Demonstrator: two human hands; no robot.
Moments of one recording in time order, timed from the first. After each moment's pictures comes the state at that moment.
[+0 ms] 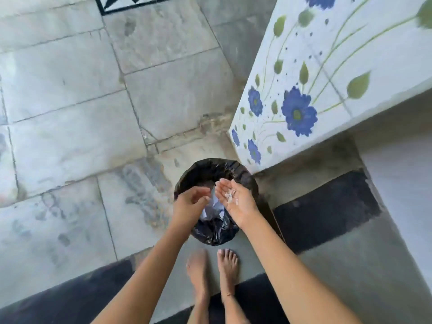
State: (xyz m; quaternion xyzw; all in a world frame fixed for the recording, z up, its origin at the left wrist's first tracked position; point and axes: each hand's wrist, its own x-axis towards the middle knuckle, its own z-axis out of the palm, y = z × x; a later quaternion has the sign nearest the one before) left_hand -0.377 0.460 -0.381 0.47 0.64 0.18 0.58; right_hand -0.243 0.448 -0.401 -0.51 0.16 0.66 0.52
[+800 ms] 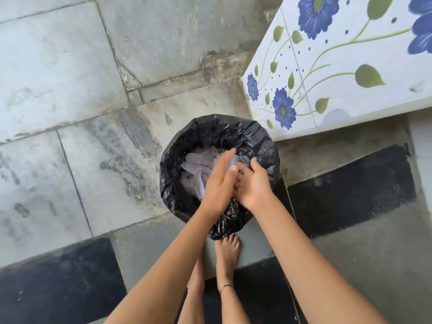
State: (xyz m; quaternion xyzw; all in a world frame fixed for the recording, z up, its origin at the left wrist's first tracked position) left_hand -0.327 0.436 -0.637 0.50 0.54 0.18 0.65; right_hand -0.231 0.445 -0.608 -0.58 0.19 0.68 0.41
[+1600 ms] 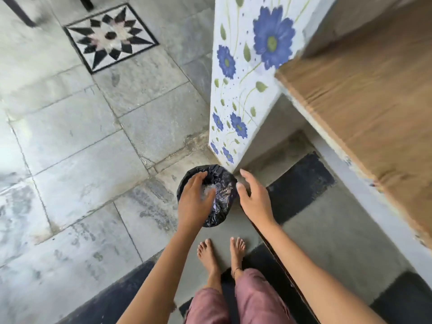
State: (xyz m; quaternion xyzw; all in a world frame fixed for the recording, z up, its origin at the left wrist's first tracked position) left_hand -0.377 0.407 -0.262 0.70 0.57 0.14 0.40; right_hand -0.234 0.344 -0.255 -0.80 -0.38 0.34 0.31
